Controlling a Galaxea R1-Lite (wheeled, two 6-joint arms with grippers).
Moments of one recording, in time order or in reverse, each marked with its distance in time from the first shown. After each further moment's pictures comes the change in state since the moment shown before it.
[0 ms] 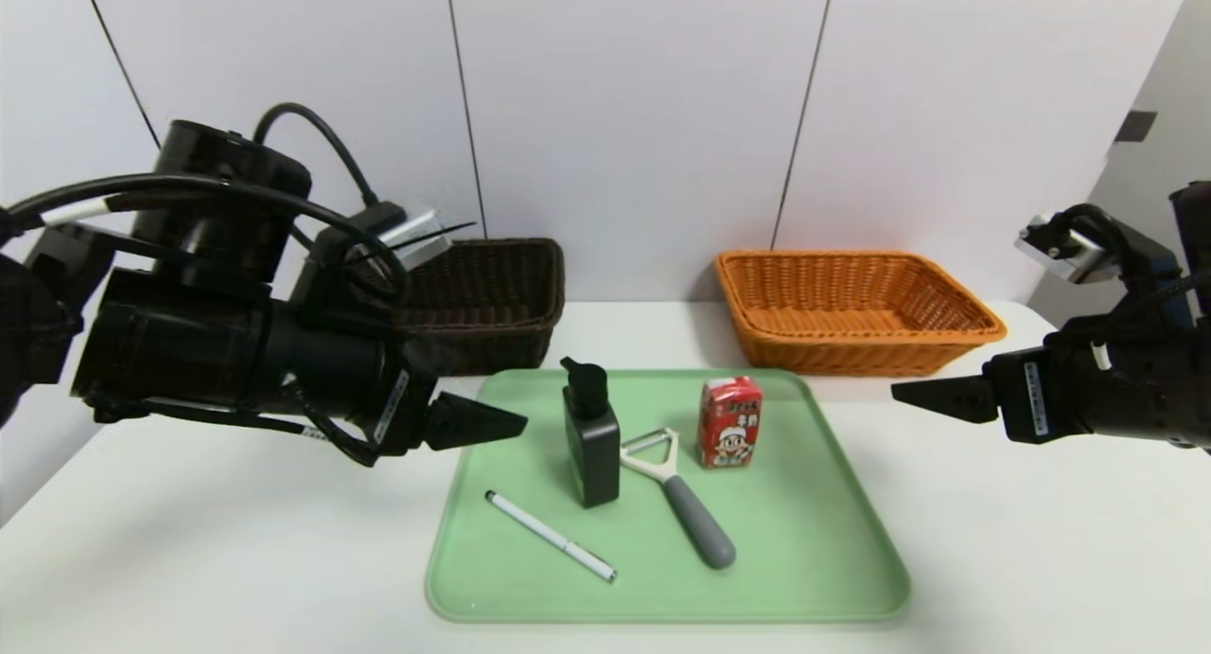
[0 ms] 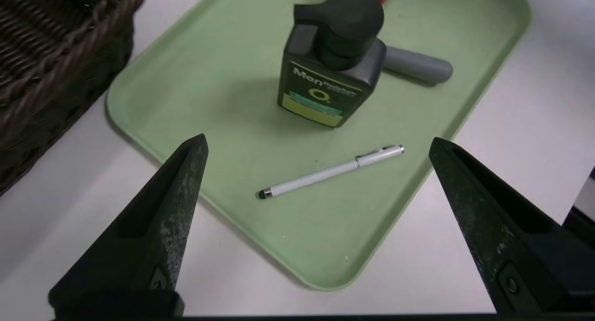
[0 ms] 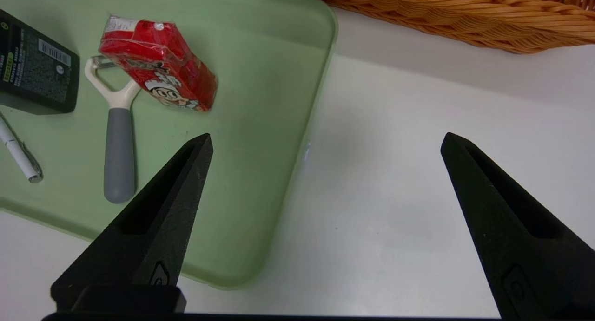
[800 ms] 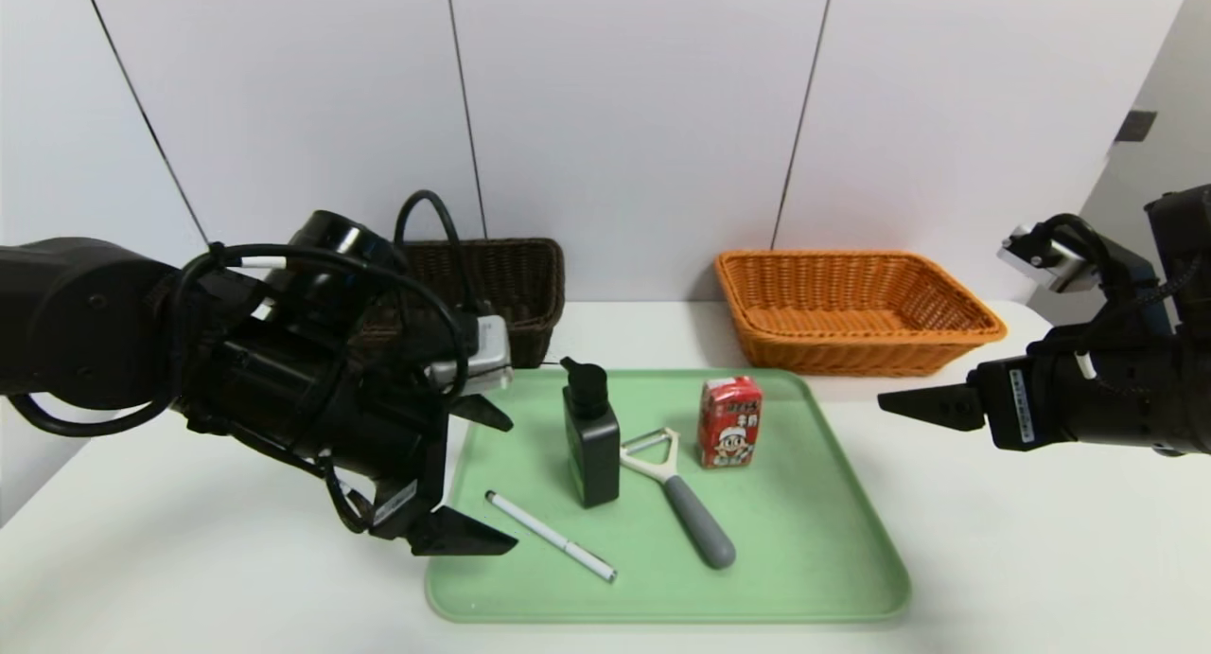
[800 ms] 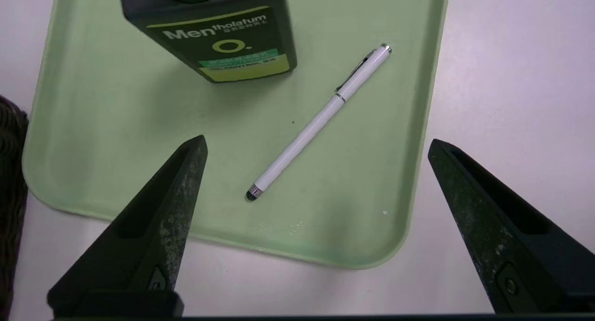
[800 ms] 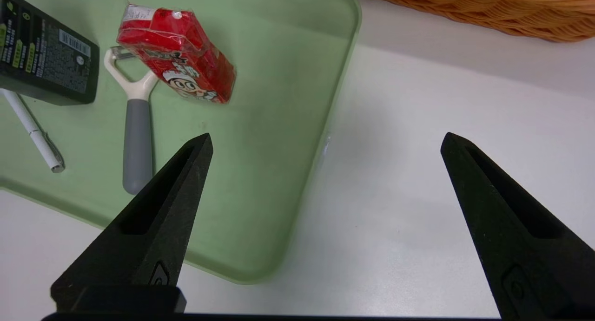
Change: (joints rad) left arm -0.009 0.147 -0.026 0.169 -0.118 0.608; right arm 0.008 0.014 0.002 0.008 0.042 0.023
